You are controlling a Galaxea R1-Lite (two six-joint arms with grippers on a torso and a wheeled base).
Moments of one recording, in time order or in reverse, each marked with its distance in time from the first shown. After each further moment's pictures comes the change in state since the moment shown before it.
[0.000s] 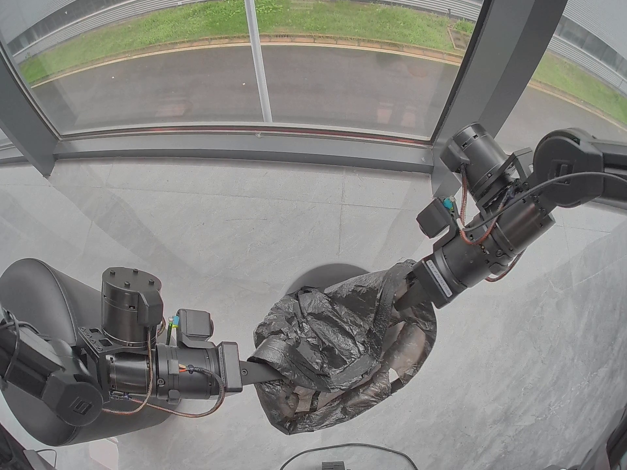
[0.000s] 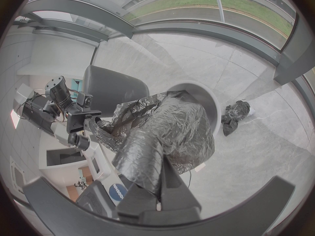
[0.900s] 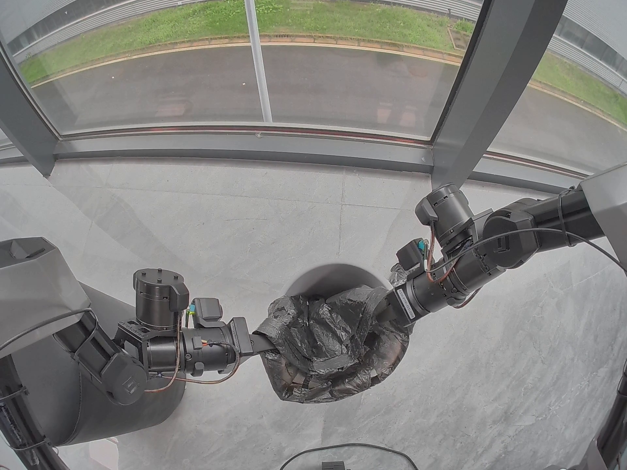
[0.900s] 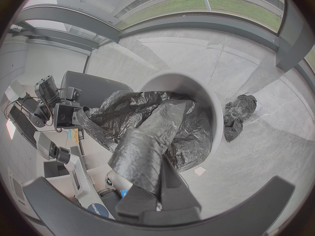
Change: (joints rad) left arm 0.130 0.326 -0.074 -0.295 -0.022 -0.035; right arm -0.061 0.177 0.204 -0.427 0.000 0.038
